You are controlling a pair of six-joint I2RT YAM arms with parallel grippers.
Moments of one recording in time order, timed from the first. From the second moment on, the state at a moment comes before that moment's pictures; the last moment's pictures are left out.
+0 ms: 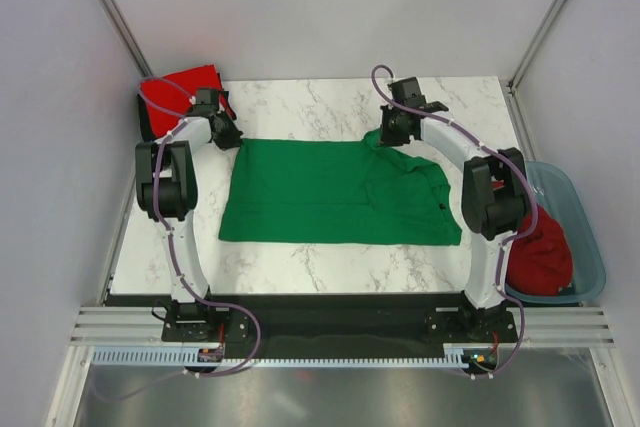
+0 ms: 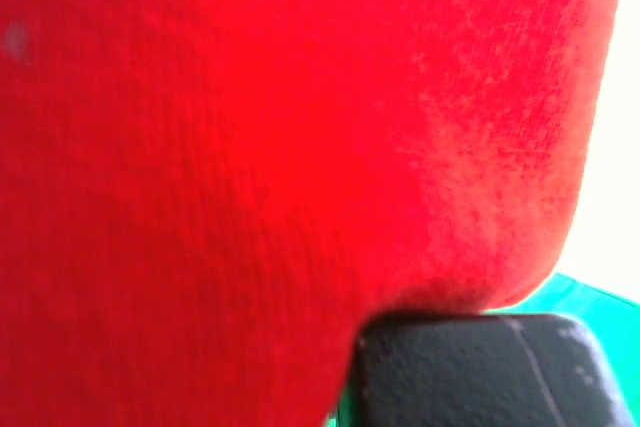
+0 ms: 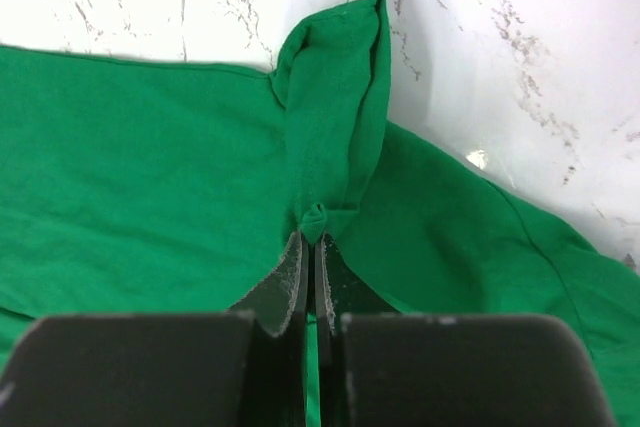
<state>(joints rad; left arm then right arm) 0.02 2.19 1.61 -0.36 0.11 -0.53 0.30 2.02 1.62 -0.51 -0.07 0.37</state>
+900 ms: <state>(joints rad) 0.02 1.93 1.33 -0.30 0.11 -0.48 0.30 1.46 1.11 -0.51 0.08 0.35</state>
